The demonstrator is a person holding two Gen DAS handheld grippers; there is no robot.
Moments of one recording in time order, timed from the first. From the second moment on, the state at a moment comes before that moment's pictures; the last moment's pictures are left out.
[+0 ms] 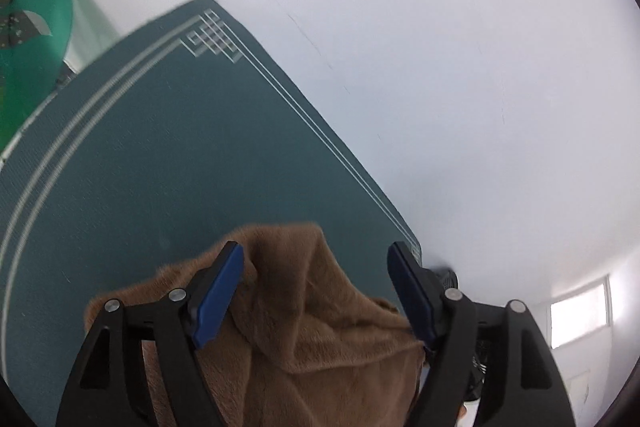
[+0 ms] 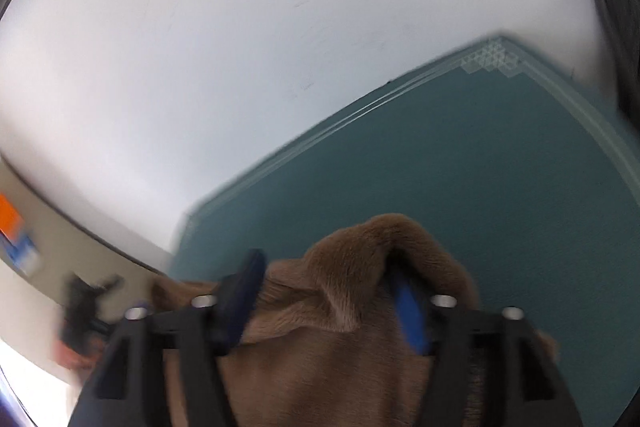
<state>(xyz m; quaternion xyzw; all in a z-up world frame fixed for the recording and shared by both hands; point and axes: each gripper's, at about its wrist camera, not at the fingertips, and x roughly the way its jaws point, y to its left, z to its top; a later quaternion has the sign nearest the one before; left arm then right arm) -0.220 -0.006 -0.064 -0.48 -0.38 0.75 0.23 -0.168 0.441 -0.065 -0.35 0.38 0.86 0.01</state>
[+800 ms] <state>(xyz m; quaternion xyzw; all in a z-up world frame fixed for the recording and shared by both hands) -0.207 0.045 -0.073 -0.54 -0.34 0.70 0.31 -0.135 0.376 -0.031 -0.42 0.15 0.89 0.04</state>
